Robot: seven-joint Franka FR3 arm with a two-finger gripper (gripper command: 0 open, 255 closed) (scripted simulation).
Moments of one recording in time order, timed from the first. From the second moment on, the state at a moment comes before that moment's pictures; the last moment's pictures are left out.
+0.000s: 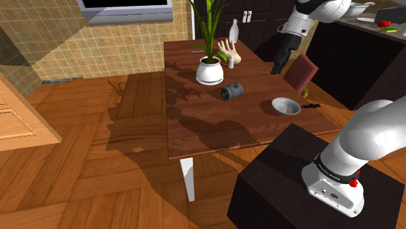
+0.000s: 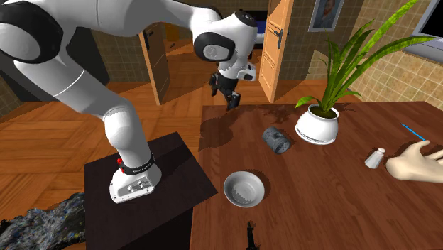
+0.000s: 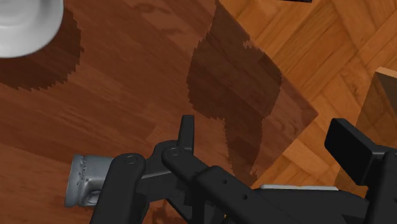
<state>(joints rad) -0.05 -0.48 -0.33 -2.37 0.20 1.78 -0.57</state>
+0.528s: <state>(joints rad) -0.02 -0.14 -0.53 -2.23 0.45 1.84 -0.91</state>
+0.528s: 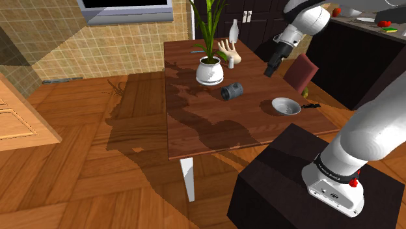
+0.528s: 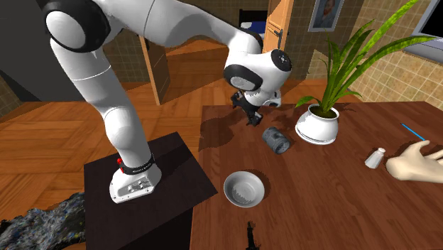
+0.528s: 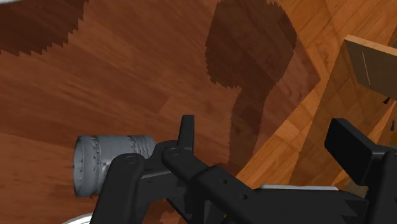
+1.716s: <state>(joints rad) -0.38 0.81 -0.44 -1.44 1.10 1.48 -1.32</state>
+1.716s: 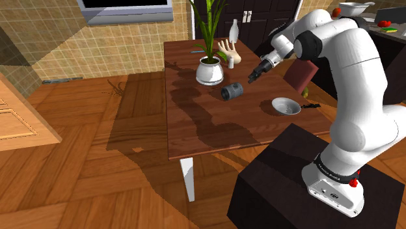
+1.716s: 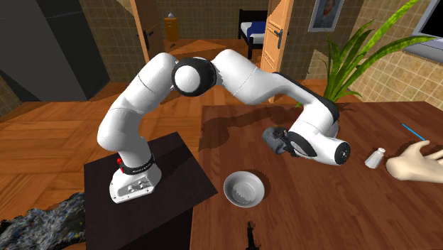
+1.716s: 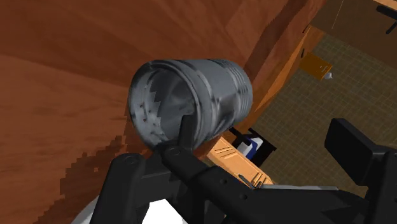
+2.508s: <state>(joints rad) -0.42 0.98 -0.36 -1.28 1.20 1.48 -1.31</state>
